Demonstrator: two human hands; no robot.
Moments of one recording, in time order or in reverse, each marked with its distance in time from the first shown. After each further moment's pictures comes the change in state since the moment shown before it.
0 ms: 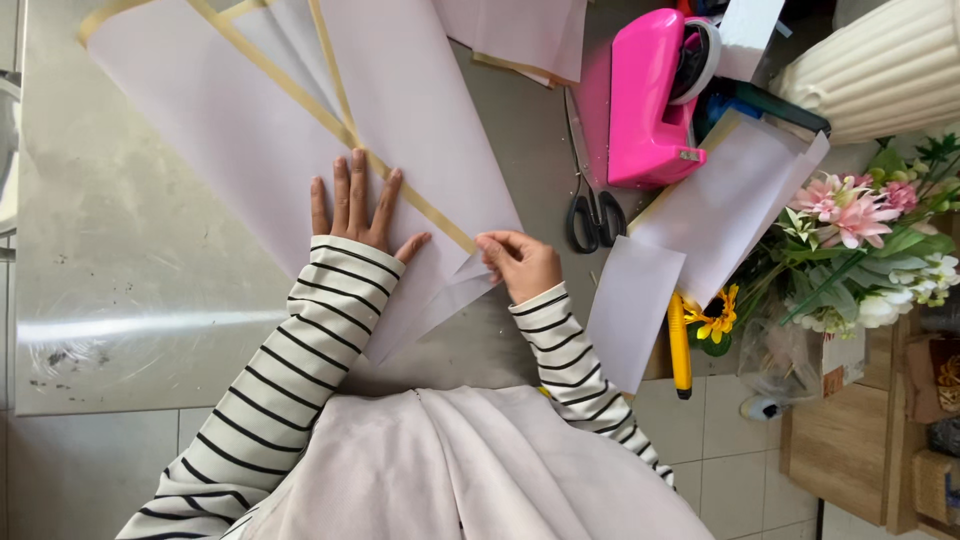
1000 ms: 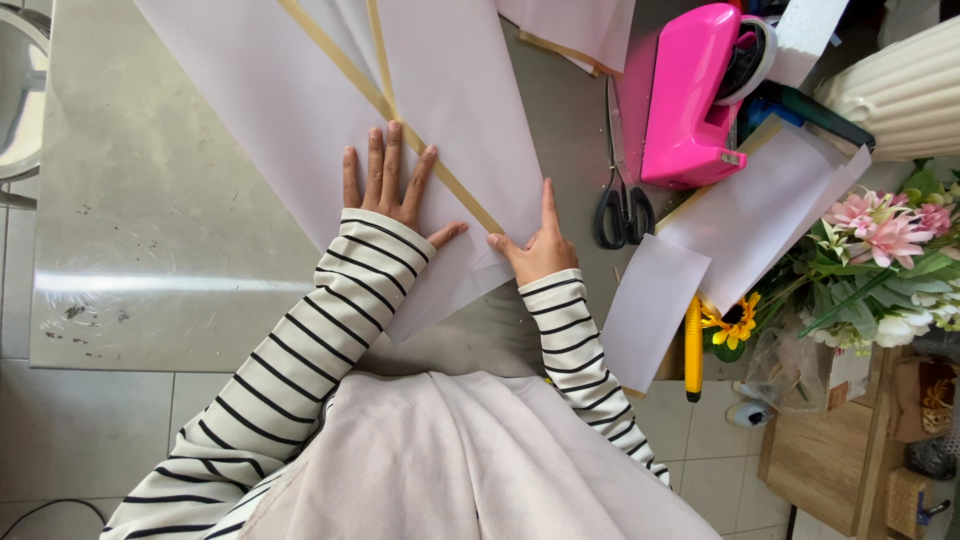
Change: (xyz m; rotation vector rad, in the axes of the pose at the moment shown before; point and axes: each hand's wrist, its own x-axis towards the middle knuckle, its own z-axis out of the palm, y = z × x) left_hand 0.001 0.004 -0.008 -0.072 -0.061 -0.016; right_hand -0.008 -0.027 0.014 -0.739 0.062 0.074
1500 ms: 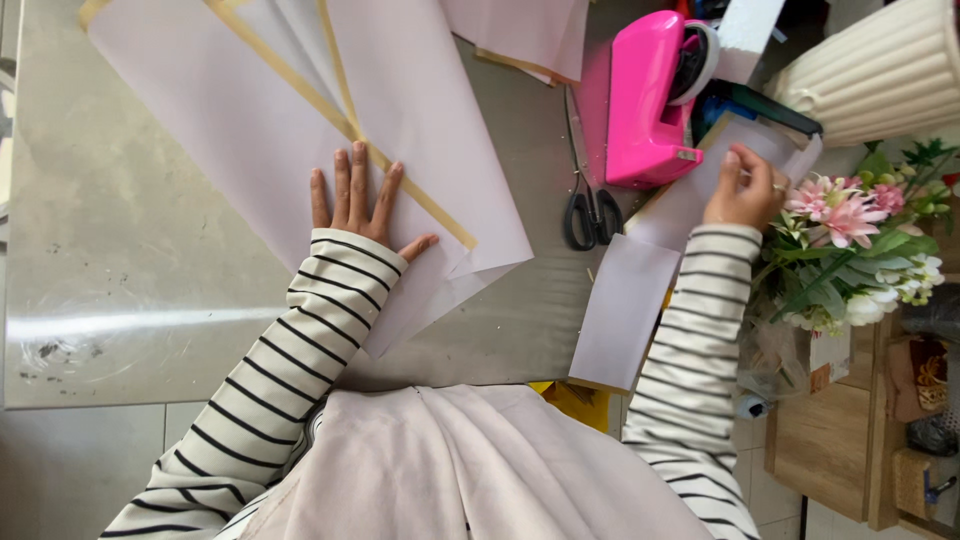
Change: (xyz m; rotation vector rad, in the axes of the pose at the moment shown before) left_hand 0.000 0.001 -0.002 0.073 -0.007 0.021; right_hand 0.129 0.181 -0.199 -0.037 0.875 -0.347
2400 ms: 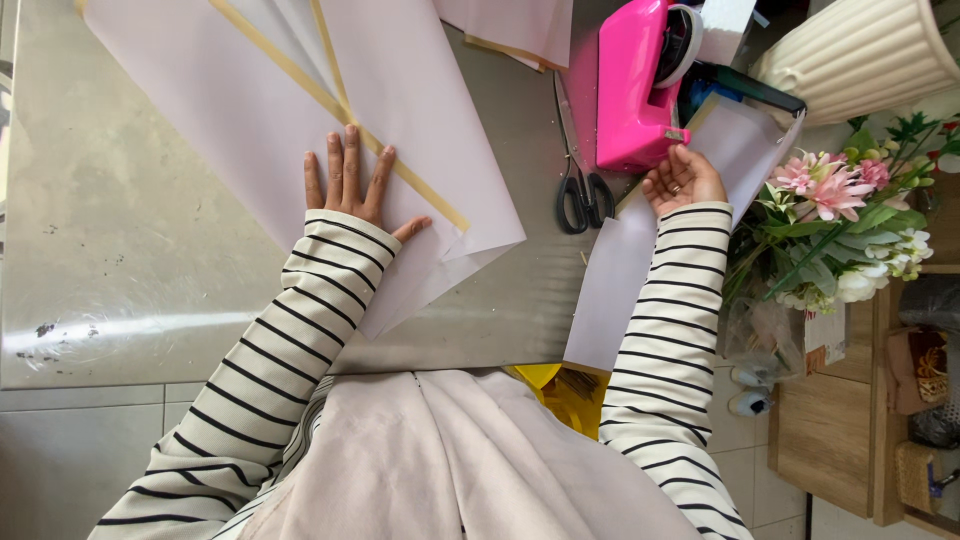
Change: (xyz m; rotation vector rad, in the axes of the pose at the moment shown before) left_hand 0.001 -0.002 0.004 -0.069 -0.007 -0.018; right_hand -0.005 -0.030 0.009 0.926 -0.388 1.305
